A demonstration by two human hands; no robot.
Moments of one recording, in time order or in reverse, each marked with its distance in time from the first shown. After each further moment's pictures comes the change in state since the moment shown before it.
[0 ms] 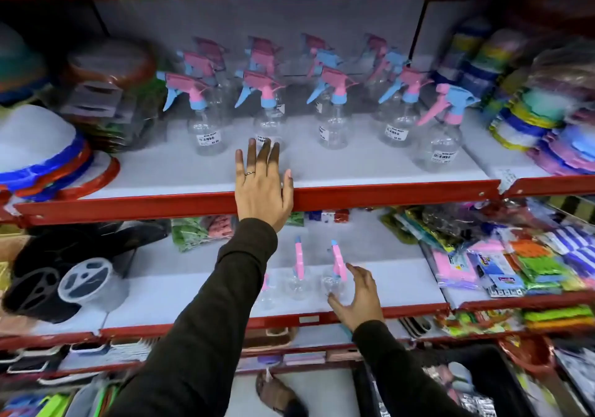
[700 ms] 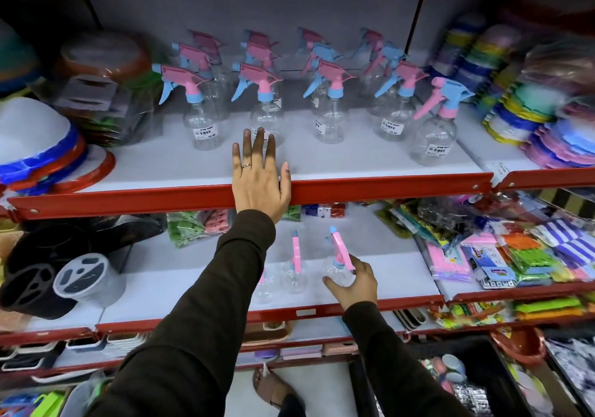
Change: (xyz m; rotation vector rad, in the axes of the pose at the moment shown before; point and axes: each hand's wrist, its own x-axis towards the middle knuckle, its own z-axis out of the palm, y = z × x) left_hand 0.002 -0.001 0.003 0.070 -0.028 -0.034; right_hand 0.009 -0.019 0.000 0.183 0.106 0.219
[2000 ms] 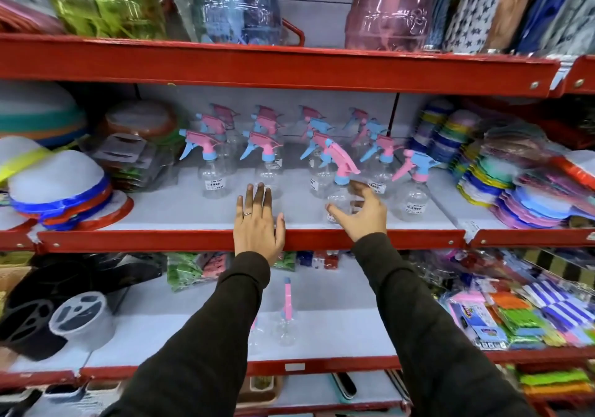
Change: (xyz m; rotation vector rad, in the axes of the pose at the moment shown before) left_hand -0.001 0.001 -0.002 -0.057 0.003 -0.008; right_hand 0.071 -0.207 -0.102 0.125 0.146 -0.540
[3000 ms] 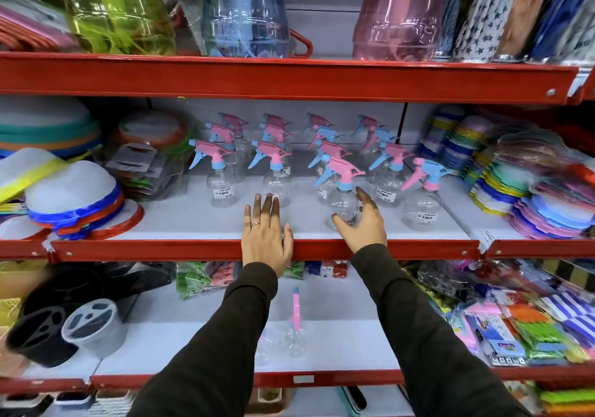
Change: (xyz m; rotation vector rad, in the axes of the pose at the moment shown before) left_hand -0.002 0.001 -0.003 -0.007 0.004 -0.016; right_hand 0.005 0.008 0.019 -0.087 -0.053 0.050
